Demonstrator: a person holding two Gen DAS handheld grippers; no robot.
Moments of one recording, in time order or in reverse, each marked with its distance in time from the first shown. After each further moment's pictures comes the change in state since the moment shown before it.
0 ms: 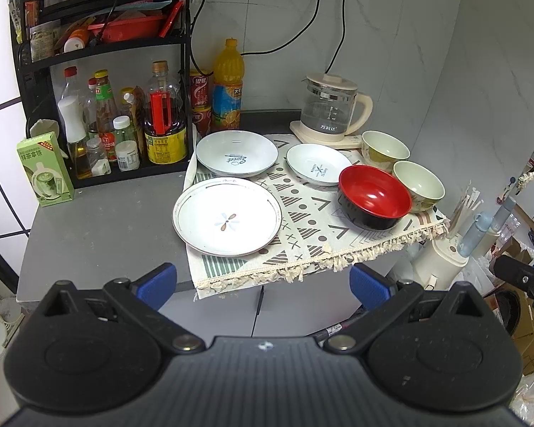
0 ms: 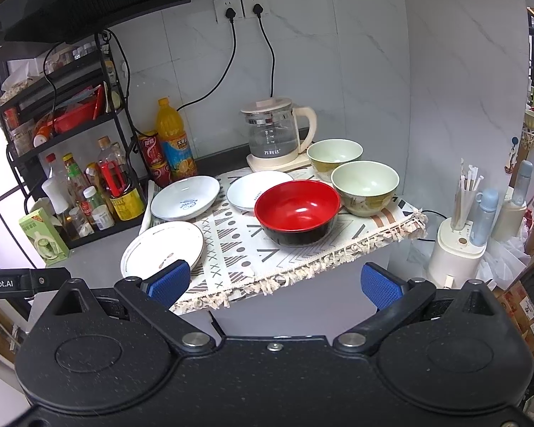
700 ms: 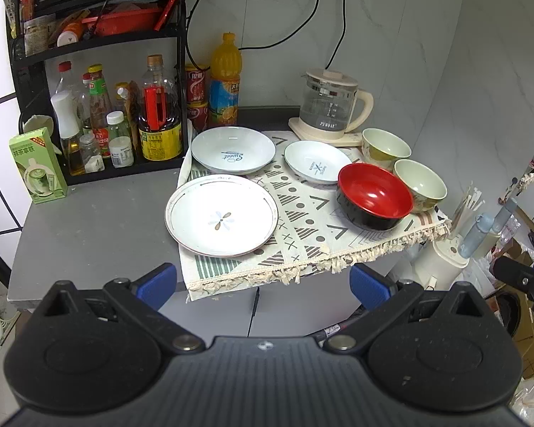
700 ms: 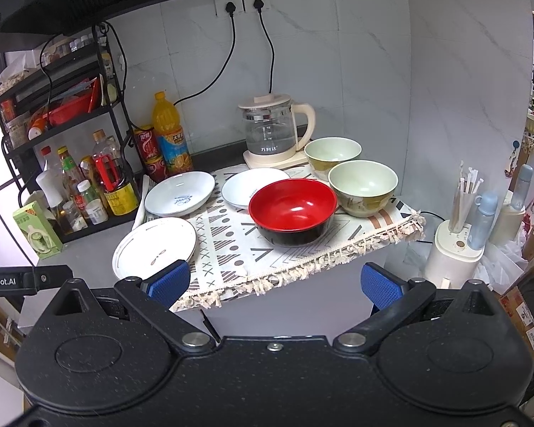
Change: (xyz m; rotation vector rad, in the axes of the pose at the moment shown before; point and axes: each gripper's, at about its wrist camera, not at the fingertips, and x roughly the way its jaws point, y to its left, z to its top) left arm 0.023 -0.007 0.000 -0.006 0.015 -0.002; right arm 0.010 -0.003 0.001 -0.027 0.011 -0.008
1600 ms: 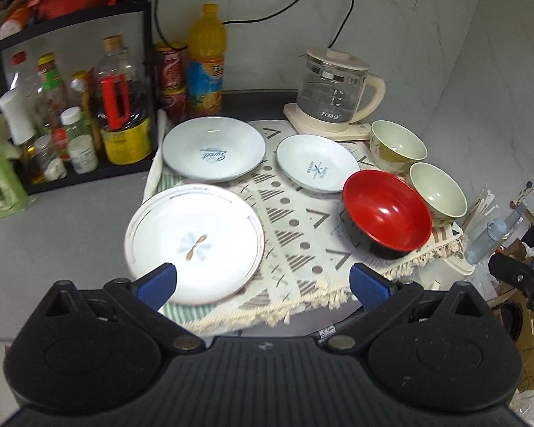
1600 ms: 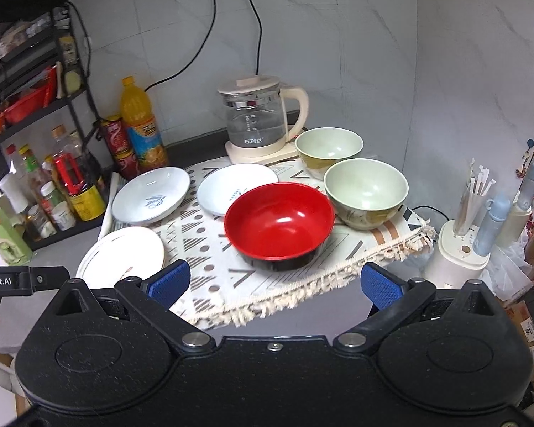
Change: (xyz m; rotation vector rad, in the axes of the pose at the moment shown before) left arm 0.110 -0.020 0.071 -0.009 0.097 -0.015; right arm 0.100 -0.014 0.049 0.005 0.075 -0.030
